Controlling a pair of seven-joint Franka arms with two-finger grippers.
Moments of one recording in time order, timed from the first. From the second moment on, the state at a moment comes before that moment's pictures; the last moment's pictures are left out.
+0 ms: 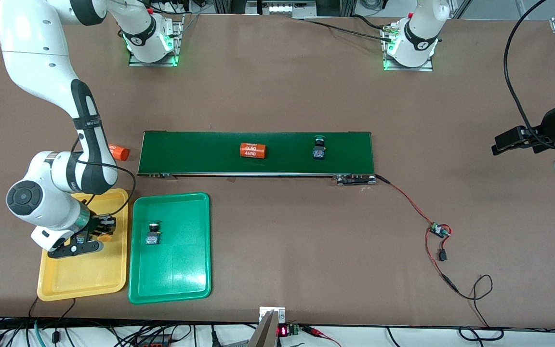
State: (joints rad) left arm 0.03 0.18 -0.01 -1.42 -0.04 1.57 -0.06; right arm 0.13 0.80 -0.15 -1.40 0.03 2.28 -0.19
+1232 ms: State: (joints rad) left arm 0.03 0.08 -0.02 -1.54 -0.04 1.59 -0.05; right arm 0.12 0.74 -0.13 -1.42 0.04 2.16 -0.19
